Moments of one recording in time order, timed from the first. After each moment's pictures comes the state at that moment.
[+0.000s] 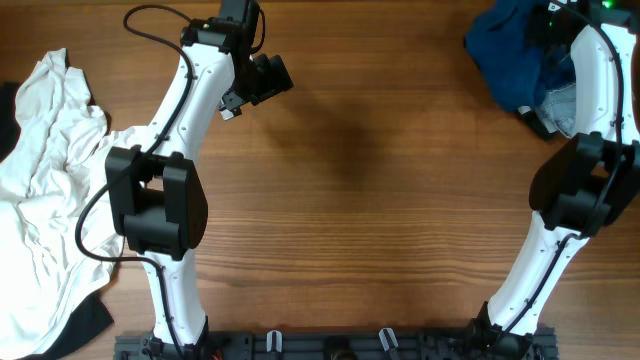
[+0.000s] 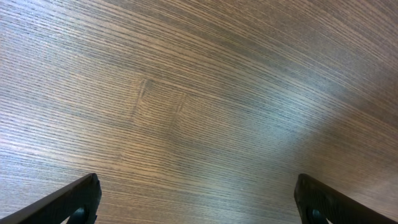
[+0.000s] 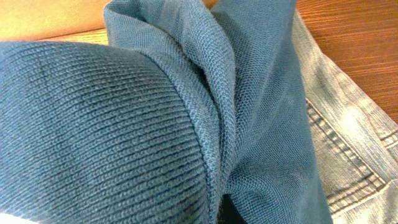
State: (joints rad) left arm -0.22 2.15 1.92 -1.09 0.10 -0.64; right arm -0.26 2.30 2.22 -0.86 0.00 -0.07
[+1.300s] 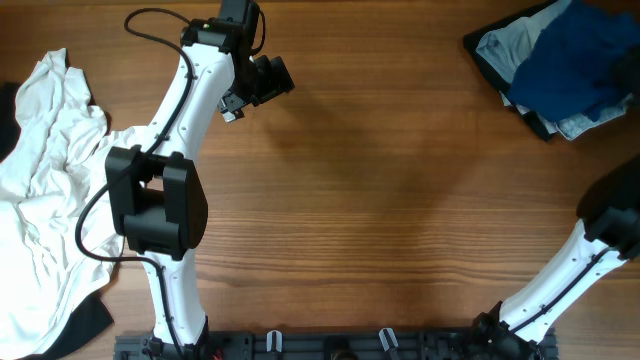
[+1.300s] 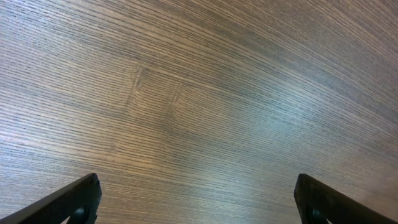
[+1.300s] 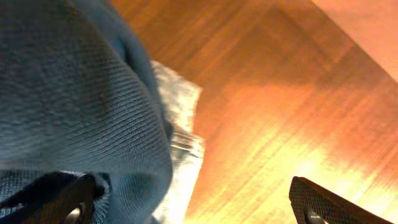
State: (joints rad) left arm -0.22 2.15 1.92 -1.11 0.13 -0.65; right arm -0.59 2.30 2.22 -1.04 0.17 0.19
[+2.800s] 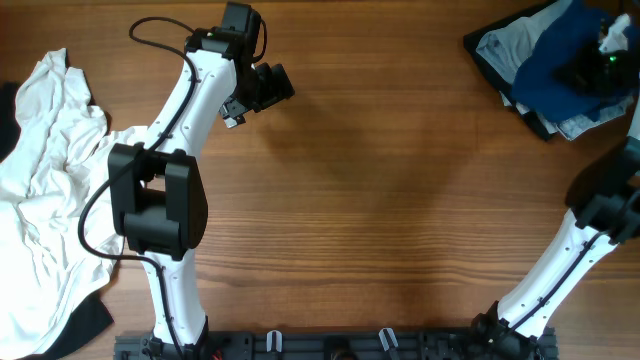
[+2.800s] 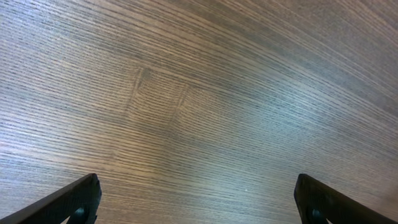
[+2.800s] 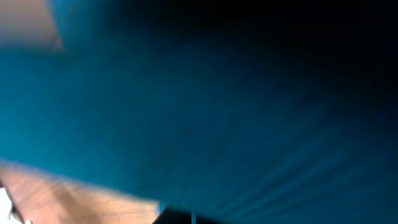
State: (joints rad) left arm -0.22 2.15 1.84 -1.04 0.13 -0.65; right arm -0.53 2.40 2.30 -1.21 -0.53 0.08
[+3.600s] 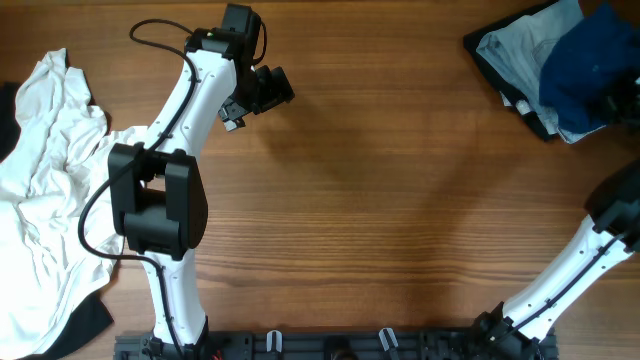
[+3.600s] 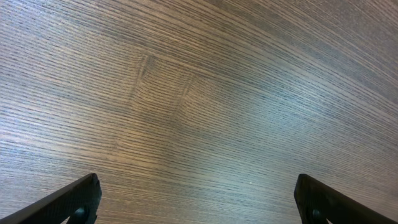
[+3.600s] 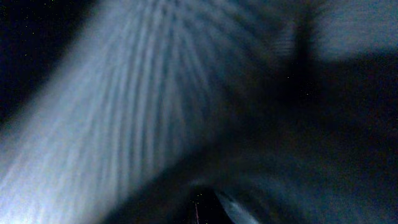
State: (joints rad) left arm -0.22 2.15 1.84 -1.07 0.14 -0.65; right arm -0.65 2.46 2.30 -1.26 -0.44 0.20
